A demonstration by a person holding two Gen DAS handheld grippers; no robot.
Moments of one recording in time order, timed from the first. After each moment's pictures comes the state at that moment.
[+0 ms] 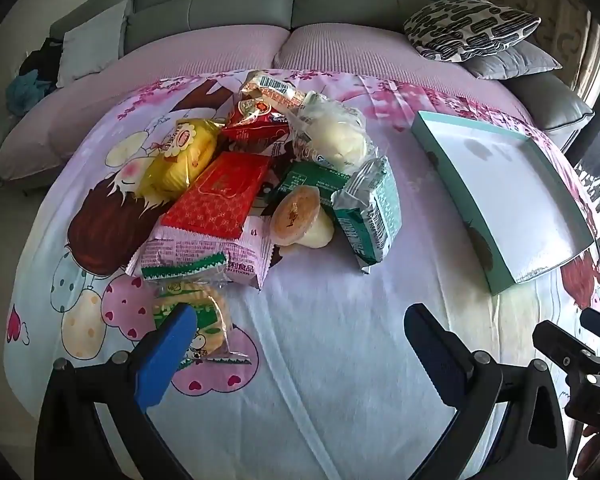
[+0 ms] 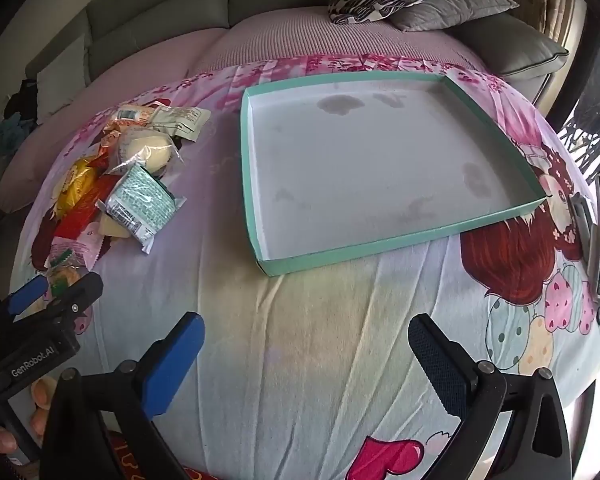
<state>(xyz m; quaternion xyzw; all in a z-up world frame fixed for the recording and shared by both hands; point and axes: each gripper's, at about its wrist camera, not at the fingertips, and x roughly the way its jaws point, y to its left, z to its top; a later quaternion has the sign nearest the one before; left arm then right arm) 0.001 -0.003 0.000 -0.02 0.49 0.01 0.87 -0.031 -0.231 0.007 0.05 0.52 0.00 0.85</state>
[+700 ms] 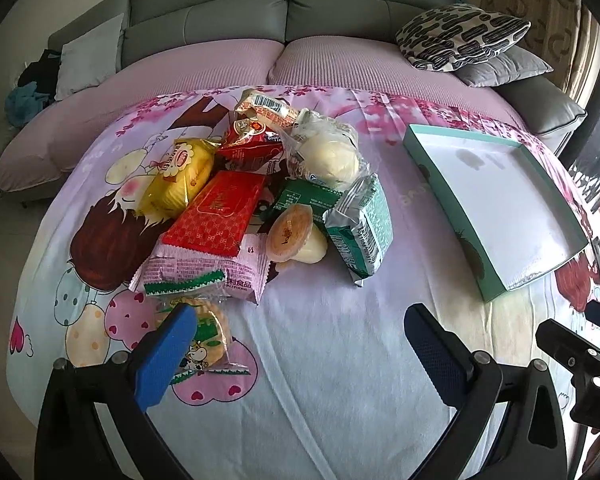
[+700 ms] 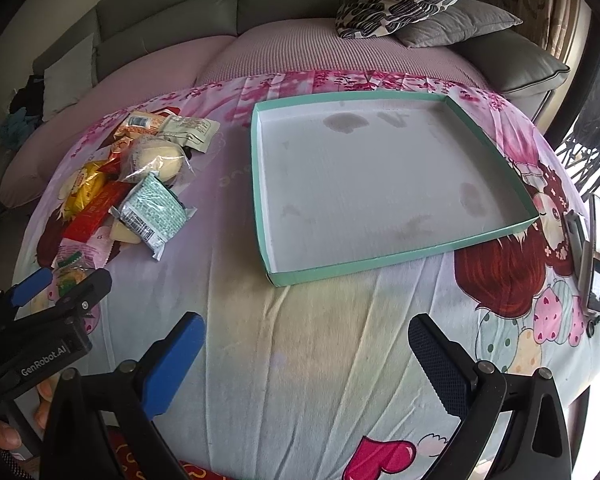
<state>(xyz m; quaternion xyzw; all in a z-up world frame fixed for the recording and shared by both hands) -0.002 -0.004 0.008 -0.01 0.47 0.00 0.88 -0.035 -0.226 0.023 0.04 0.51 0.01 0.86</state>
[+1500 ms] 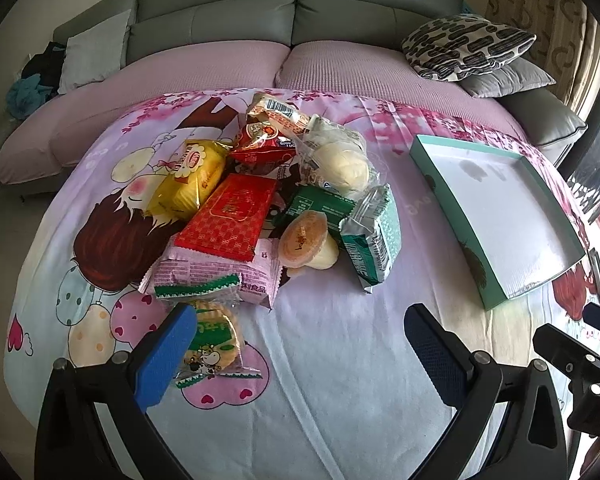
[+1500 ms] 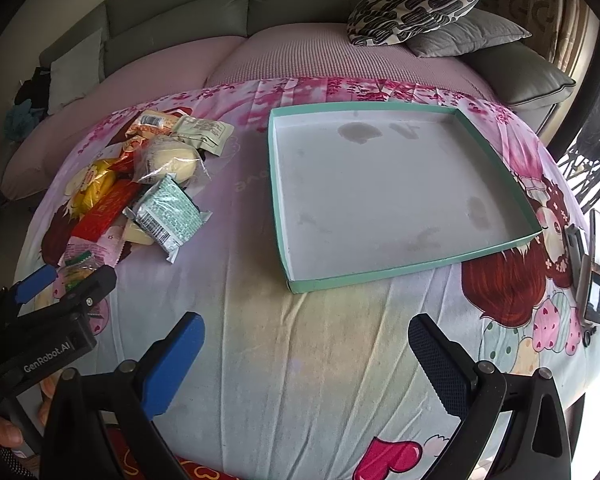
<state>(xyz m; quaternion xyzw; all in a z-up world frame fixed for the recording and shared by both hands) 0.000 0.009 0.014 -0.03 0.47 0.00 0.88 -0.033 -0.210 0.031 0.02 0.51 0.01 0.86</state>
